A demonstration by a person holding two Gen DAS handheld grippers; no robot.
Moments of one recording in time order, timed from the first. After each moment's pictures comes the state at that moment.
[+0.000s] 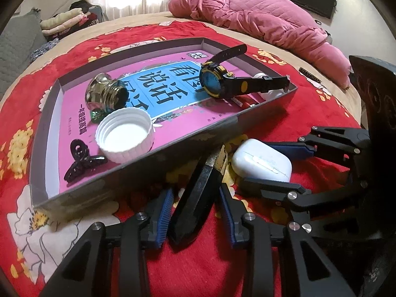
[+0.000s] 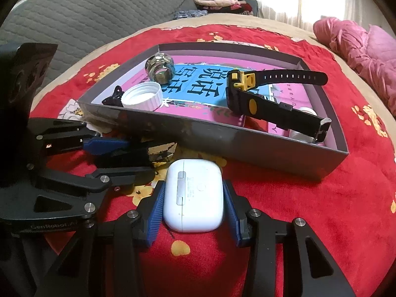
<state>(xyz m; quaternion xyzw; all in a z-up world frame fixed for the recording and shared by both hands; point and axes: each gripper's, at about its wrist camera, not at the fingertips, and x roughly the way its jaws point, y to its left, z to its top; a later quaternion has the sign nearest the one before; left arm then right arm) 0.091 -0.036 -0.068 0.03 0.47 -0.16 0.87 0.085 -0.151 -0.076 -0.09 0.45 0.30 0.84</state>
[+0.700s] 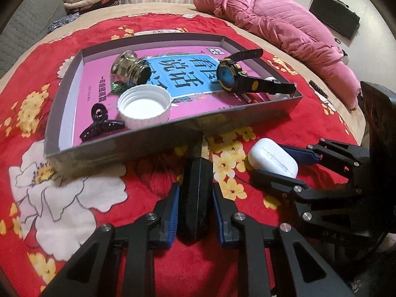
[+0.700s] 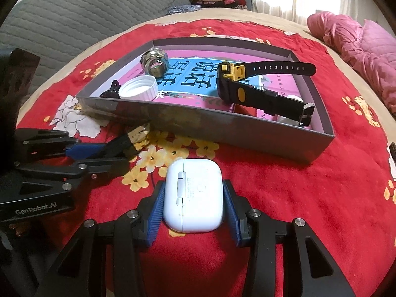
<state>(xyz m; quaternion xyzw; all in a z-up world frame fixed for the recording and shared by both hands) 0.073 -0.022 -0.062 -0.04 0.50 -0.12 0.86 0.075 -0.162 -0.072 -0.09 0.46 0.28 0.83</state>
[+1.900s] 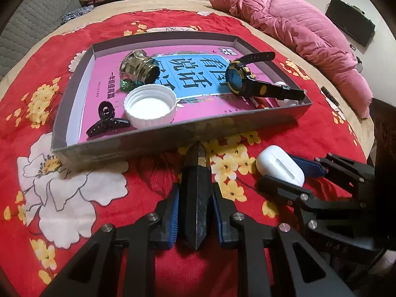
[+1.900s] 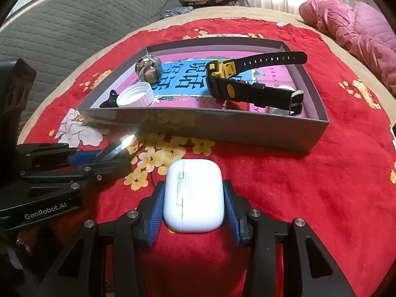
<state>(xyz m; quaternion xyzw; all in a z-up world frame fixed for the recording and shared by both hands) 0.074 -0.028 -0.056 -0.06 0.51 -0.08 0.86 0.076 -0.176 -0.068 -0.04 0.47 0.29 0.83</state>
